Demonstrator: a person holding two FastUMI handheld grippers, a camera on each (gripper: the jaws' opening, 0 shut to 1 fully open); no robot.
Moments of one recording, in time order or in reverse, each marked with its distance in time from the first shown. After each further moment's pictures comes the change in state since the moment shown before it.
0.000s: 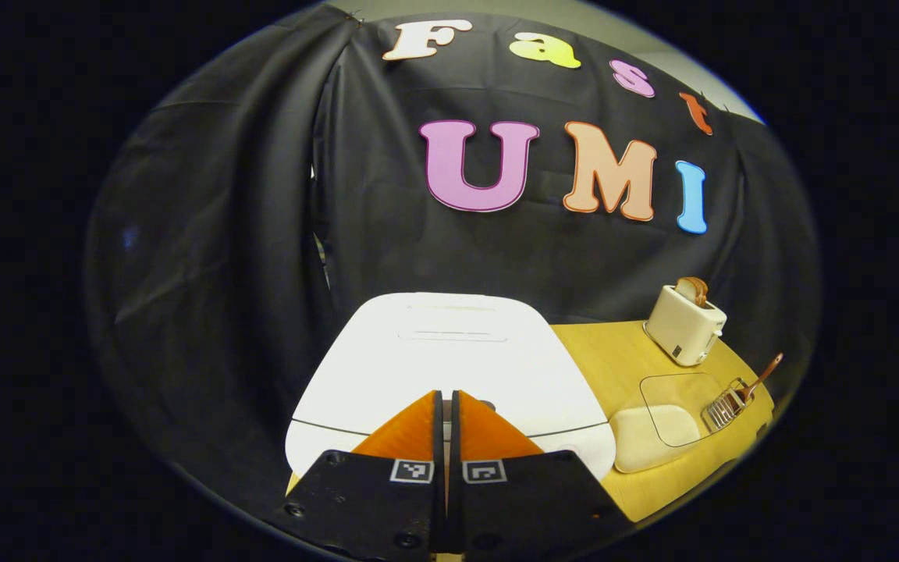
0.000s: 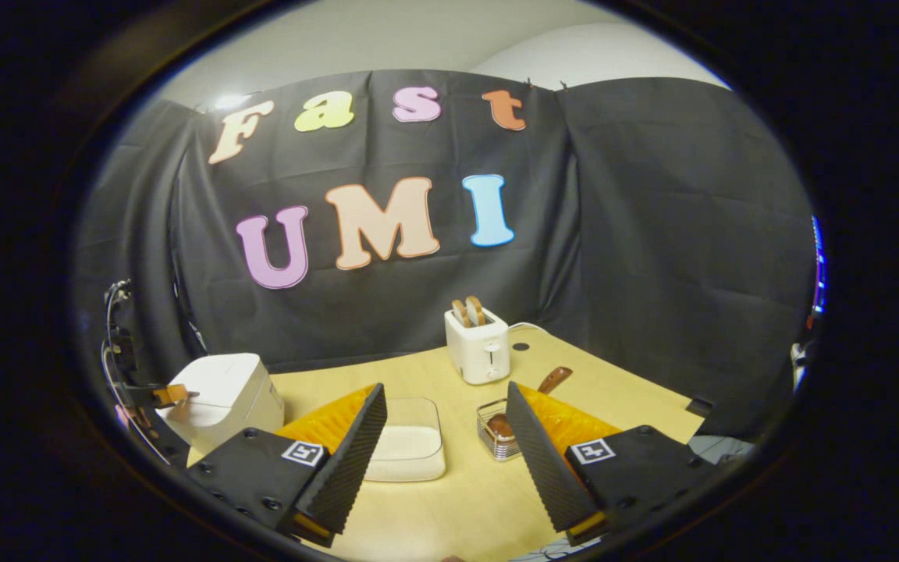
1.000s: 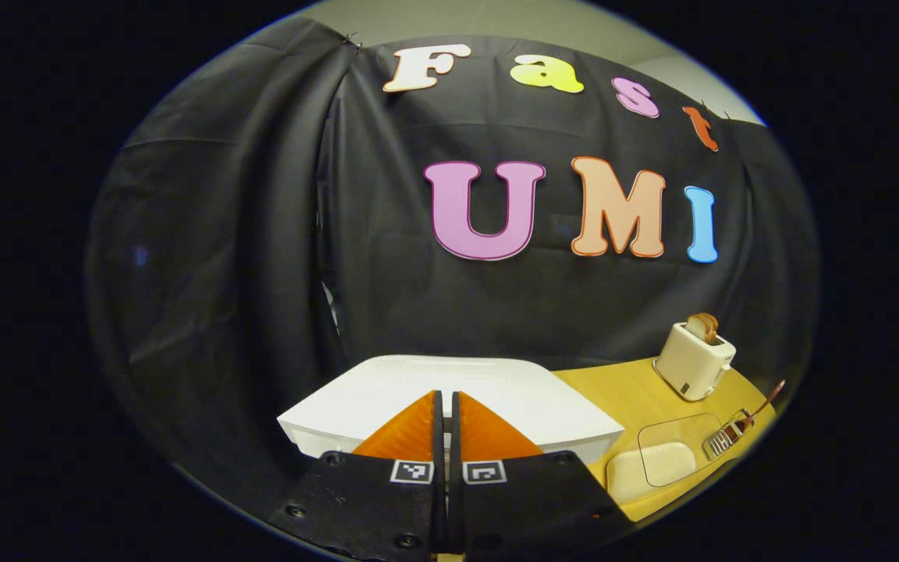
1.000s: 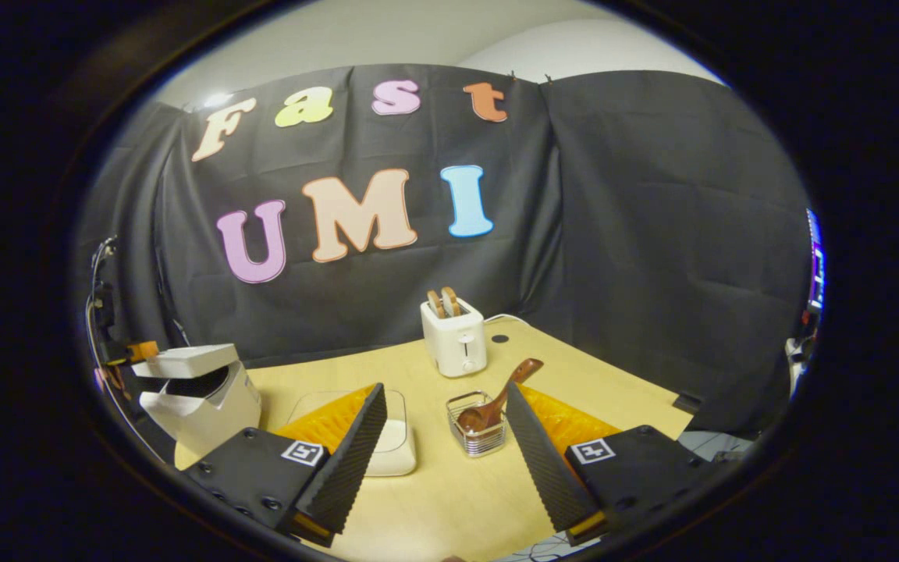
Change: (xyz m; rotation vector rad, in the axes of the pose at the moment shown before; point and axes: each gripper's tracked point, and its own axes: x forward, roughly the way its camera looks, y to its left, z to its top) left arm 0.006 -0.003 0.085 0.014 -0.162 0.062; right arm 0.018 -0.051 -0.020 0.016 0.026 -0.048
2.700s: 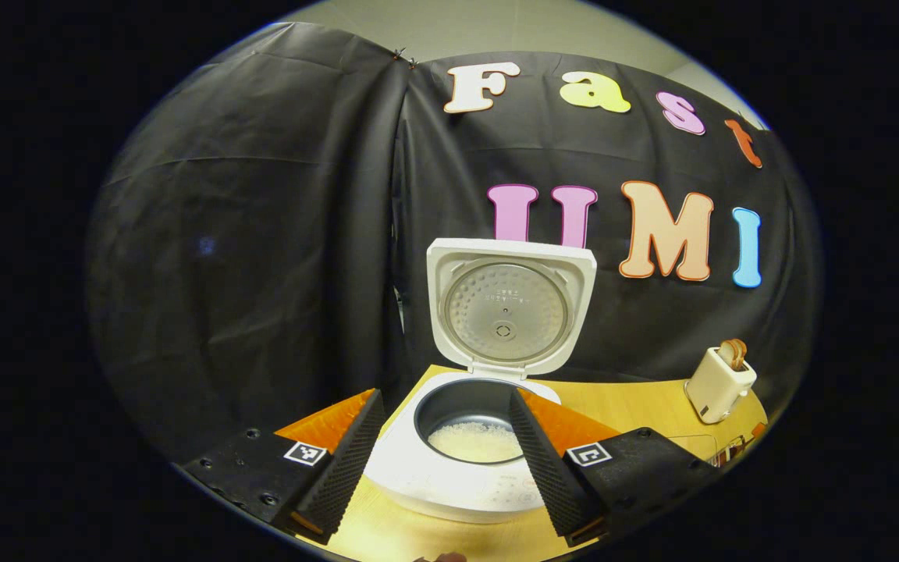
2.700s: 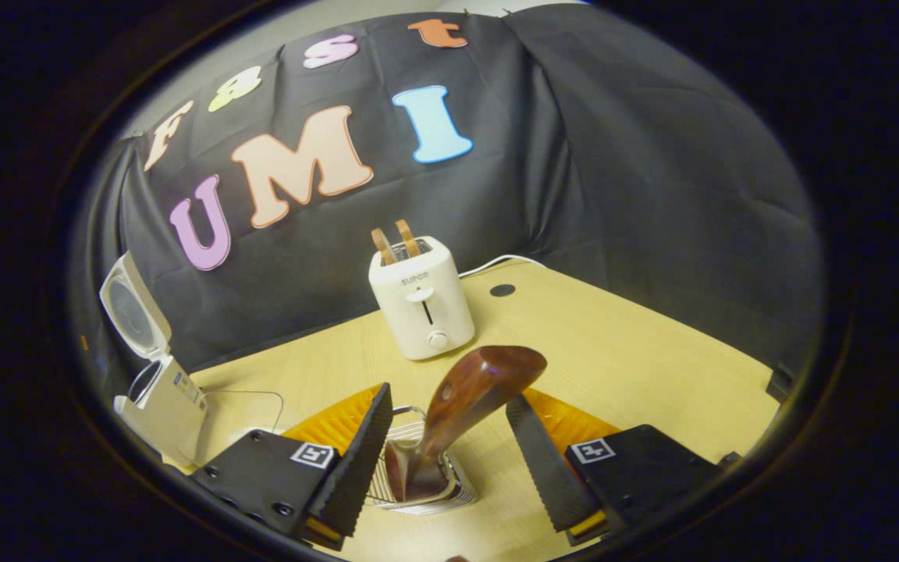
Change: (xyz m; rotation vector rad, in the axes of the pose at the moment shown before) left arm -0.088 0.015 0.009 -0.071 -0.003 0.266; right arm 0.235 -0.072 -0.105 0.139 0.183 0.103
